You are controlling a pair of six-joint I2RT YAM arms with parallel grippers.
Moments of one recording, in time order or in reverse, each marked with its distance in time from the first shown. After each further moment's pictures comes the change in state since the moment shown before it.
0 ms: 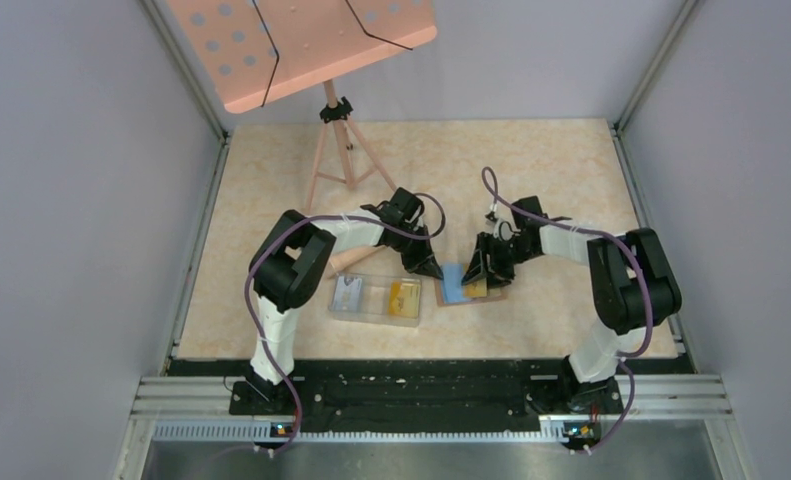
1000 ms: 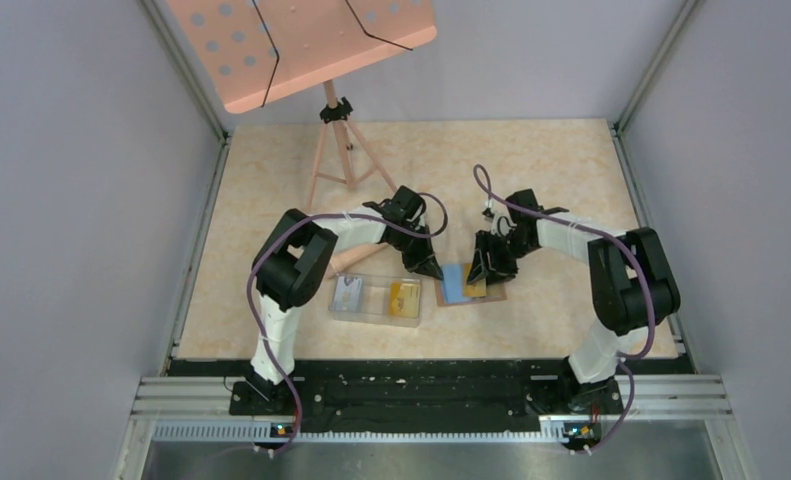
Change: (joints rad) left arm -0.003 0.021 0.042 -0.052 0.009 0.035; right arm 0.038 -0.006 0.098 -0.153 0.166 -0.099
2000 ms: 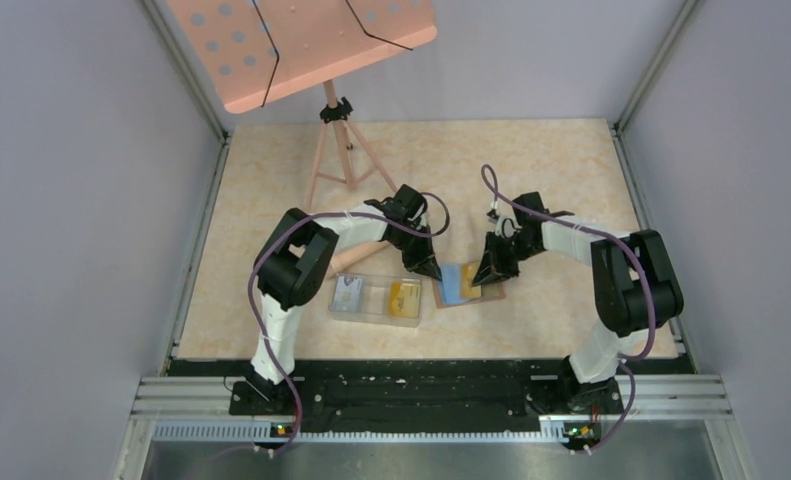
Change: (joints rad) left arm -0.002 0.012 0.034 -0.056 -0.006 0.047; right arm -0.035 -0.010 -0.040 0.034 -0.079 0.026
